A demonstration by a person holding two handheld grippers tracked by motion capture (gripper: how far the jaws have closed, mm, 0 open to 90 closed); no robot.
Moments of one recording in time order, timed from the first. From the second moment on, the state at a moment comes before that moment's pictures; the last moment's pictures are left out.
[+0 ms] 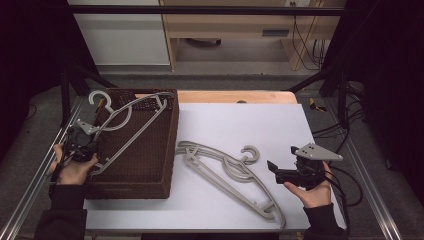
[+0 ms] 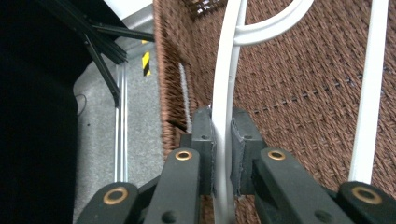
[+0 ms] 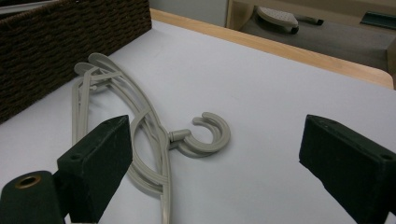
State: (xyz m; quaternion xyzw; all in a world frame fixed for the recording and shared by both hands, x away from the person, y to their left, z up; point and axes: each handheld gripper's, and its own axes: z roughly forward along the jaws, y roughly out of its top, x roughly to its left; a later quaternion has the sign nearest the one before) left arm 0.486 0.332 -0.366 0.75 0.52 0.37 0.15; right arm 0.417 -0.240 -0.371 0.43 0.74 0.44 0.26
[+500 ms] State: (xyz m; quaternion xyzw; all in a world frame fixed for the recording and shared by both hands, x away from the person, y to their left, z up) left arm 0.497 0.320 -0.377 0.78 0.52 0.33 0.11; right arm 0.417 -0.239 -0.371 0.43 0.74 0.44 0.26
